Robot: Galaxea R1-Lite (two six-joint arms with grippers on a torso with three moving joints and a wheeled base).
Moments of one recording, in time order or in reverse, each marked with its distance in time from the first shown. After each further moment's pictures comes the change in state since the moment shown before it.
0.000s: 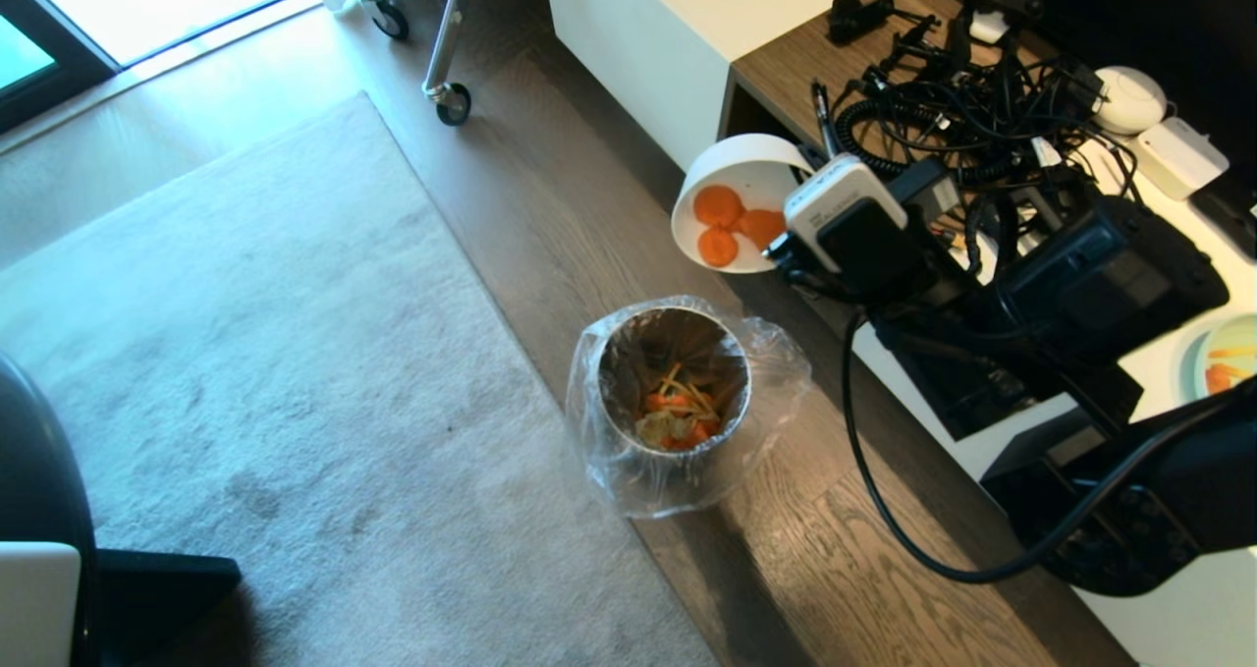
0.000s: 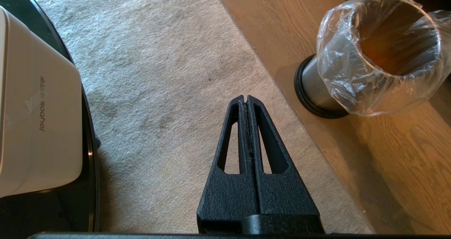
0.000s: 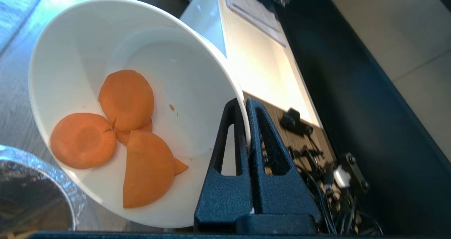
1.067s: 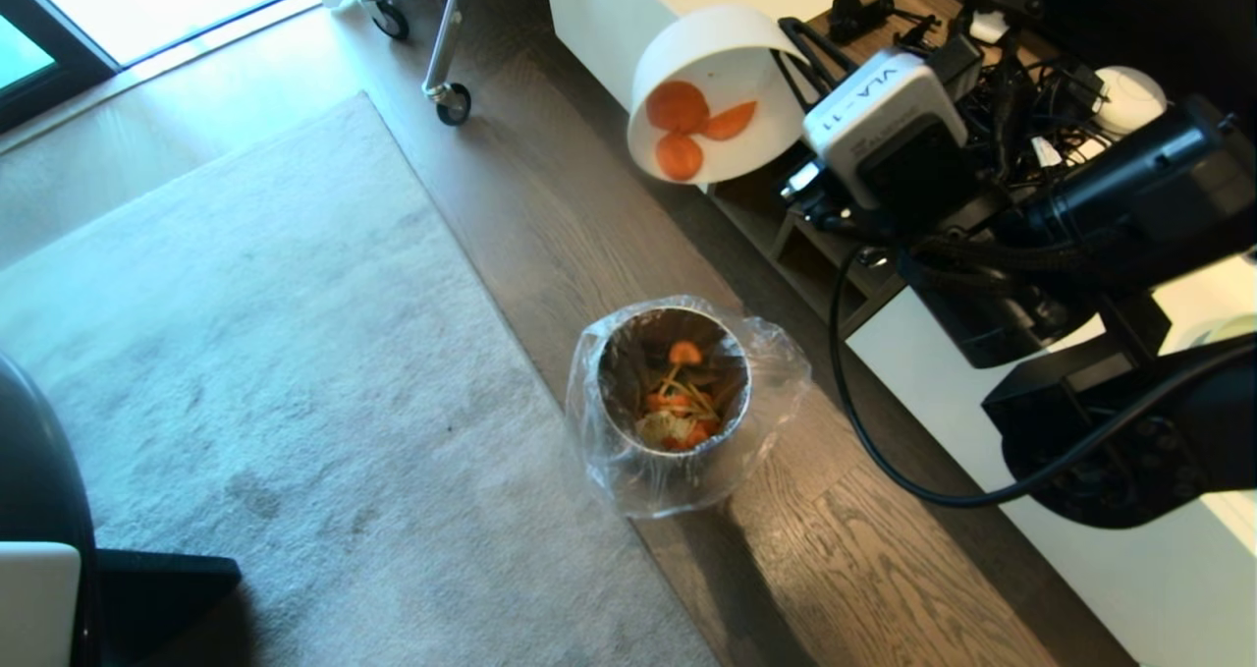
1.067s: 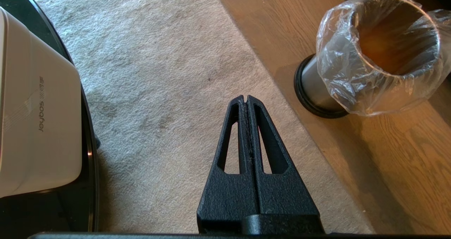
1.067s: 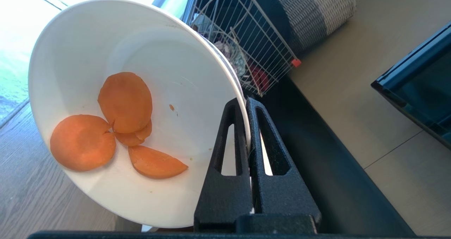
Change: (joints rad) left arm 0.000 0.000 0.000 0.000 0.000 0.000; right arm 0.000 -0.018 -0.176 0.000 0.275 -0.041
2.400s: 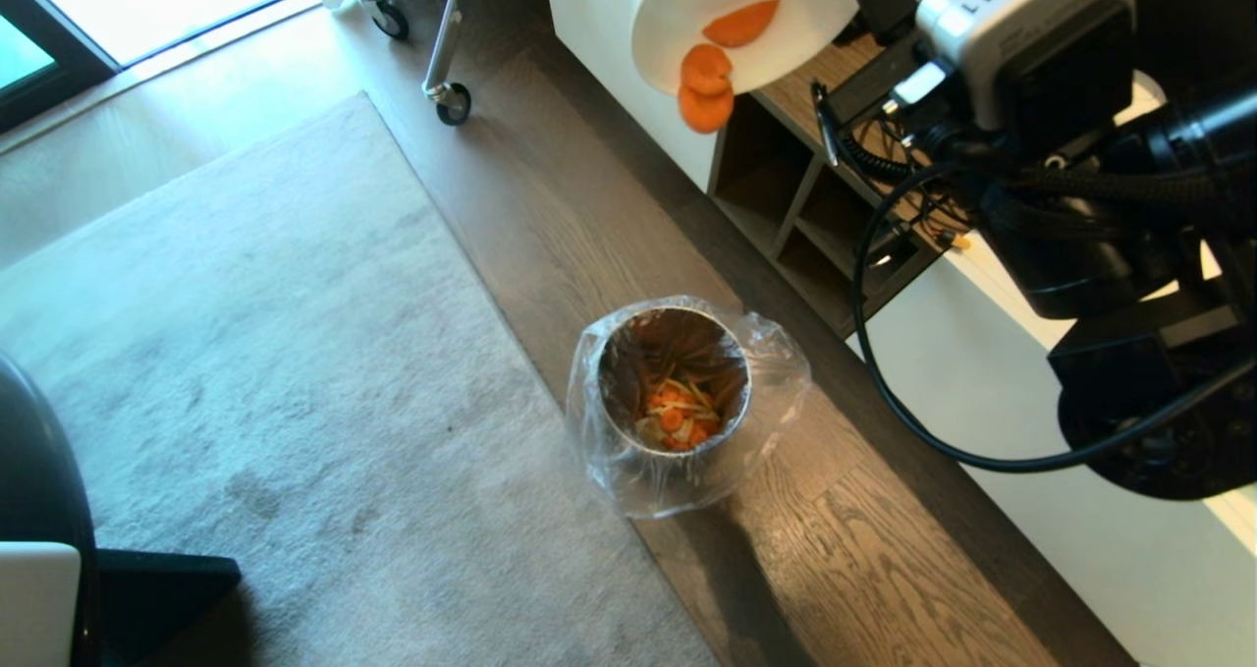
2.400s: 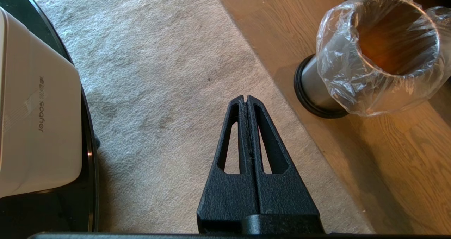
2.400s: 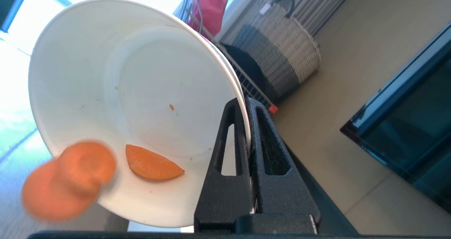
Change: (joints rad) left arm 0.000 0.000 0.000 0.000 0.000 0.000; right arm 0.005 -0.070 -0.069 -0.001 0.131 0.016
